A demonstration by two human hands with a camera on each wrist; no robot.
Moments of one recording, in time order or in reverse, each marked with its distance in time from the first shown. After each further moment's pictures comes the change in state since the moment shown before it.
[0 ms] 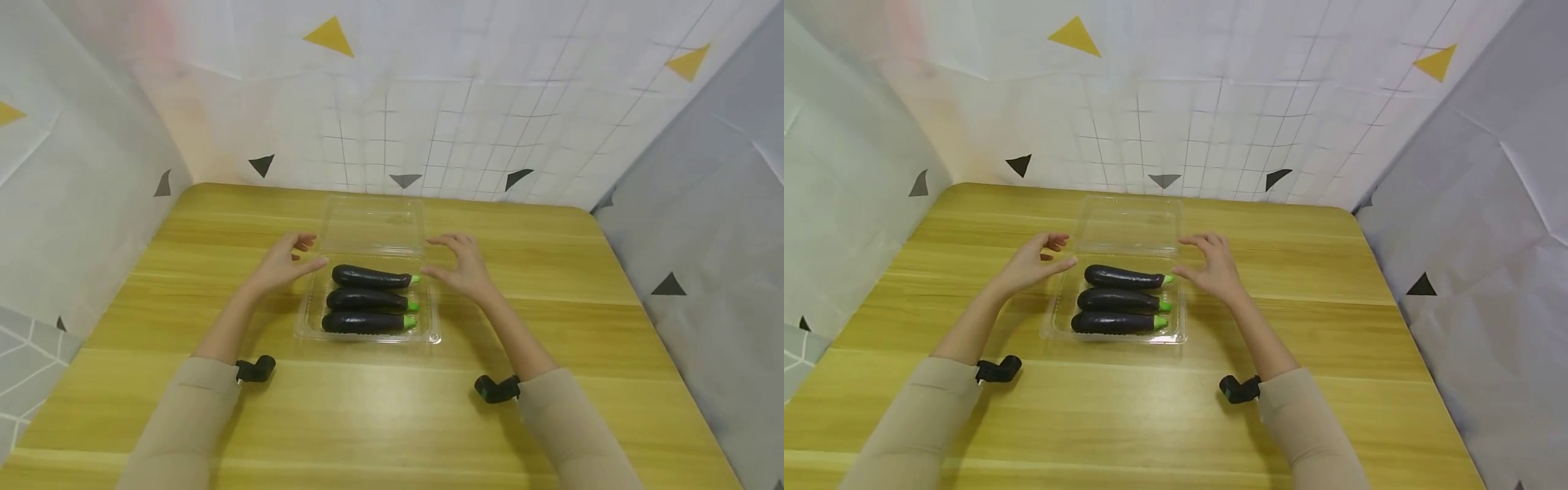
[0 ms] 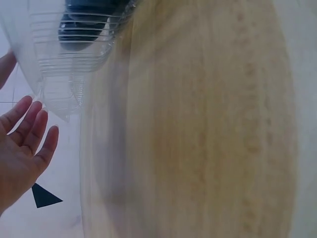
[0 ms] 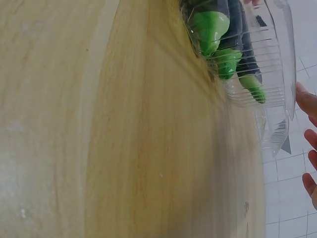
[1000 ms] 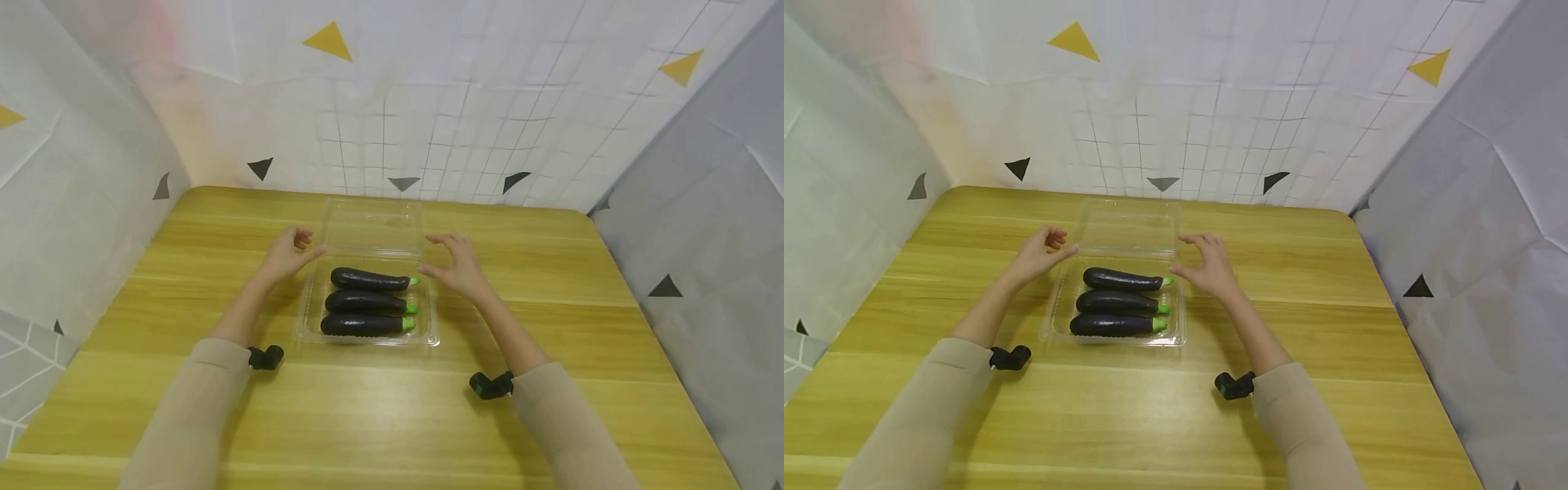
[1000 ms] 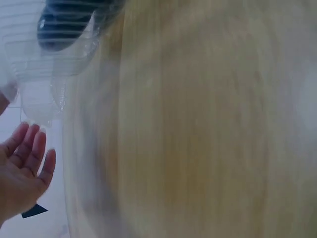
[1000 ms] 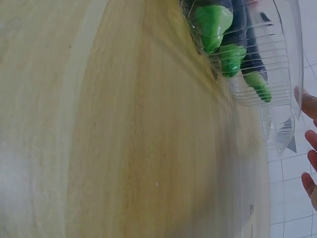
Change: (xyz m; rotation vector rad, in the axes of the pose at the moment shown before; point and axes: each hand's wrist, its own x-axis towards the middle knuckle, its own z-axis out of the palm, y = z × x) left_hand 0.027 -0.012 0.006 -0.008 0.109 -0.133; right_hand 0.008 0.008 0.006 0.005 -0.003 0.030
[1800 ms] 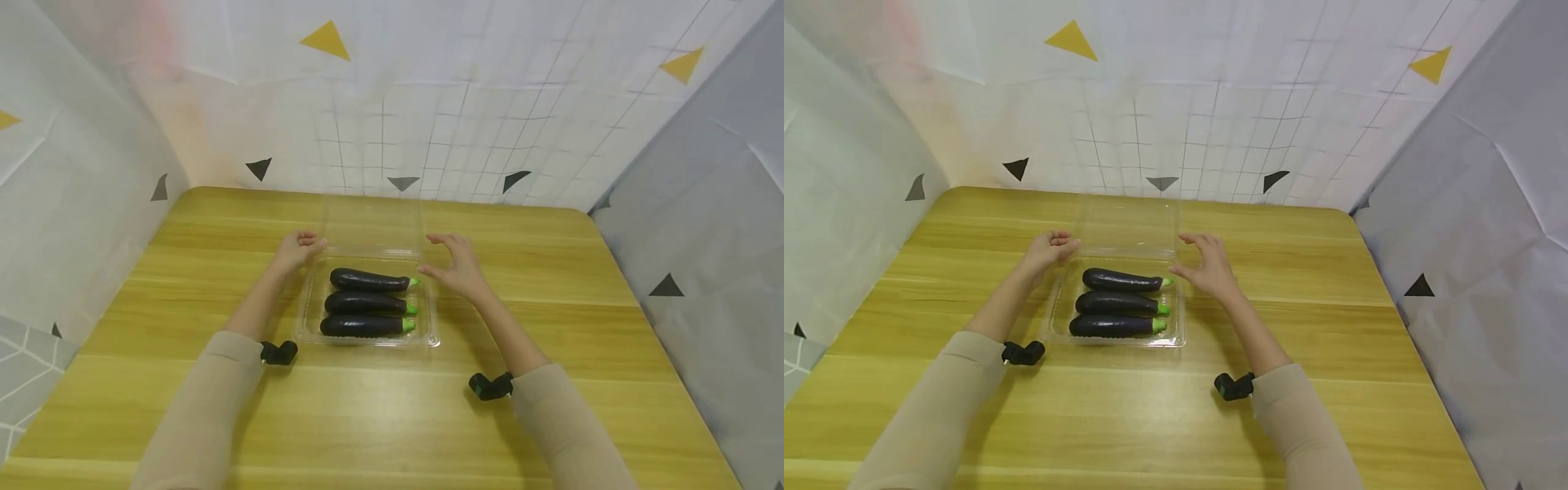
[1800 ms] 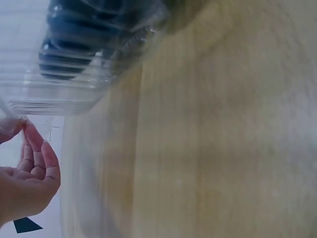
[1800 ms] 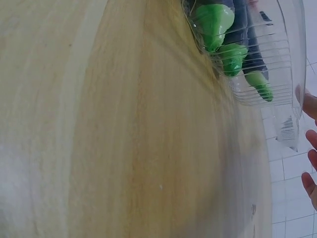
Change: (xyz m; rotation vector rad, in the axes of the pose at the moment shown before) left_hand 0.012 0.012 0.013 -0.404 -0.012 -0.291; right_hand 0.000 0.002 0.003 0.021 0.011 0.000
